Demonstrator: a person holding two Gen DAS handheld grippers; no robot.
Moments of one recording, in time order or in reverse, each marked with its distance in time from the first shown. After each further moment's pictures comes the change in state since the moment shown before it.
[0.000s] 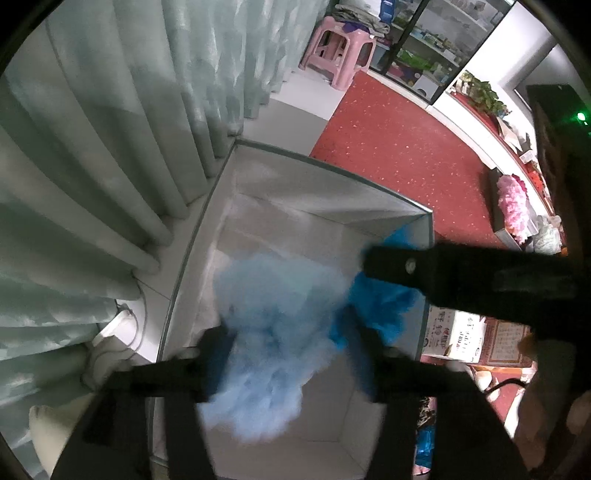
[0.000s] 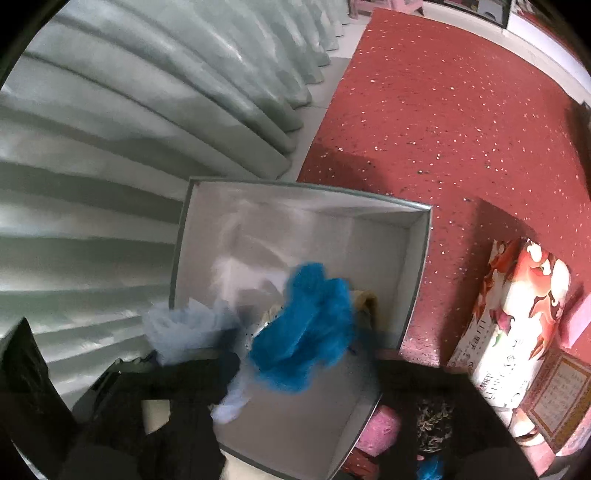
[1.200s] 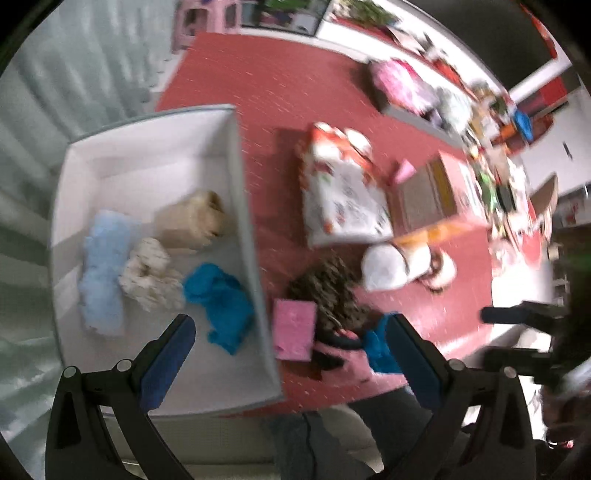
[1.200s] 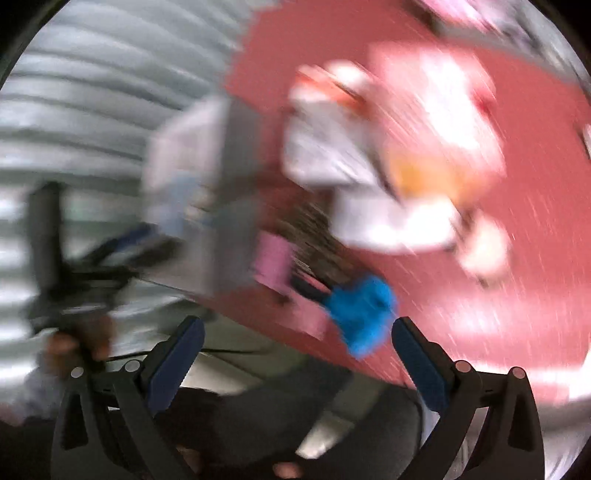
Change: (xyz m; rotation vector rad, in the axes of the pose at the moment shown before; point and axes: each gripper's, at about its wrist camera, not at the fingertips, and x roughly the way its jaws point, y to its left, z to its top) left arm -0.016 -0.119 -0.088 0.419 0.160 -0.170; right arm -0.095 -0.166 -0.230 0.248 0.011 0.055
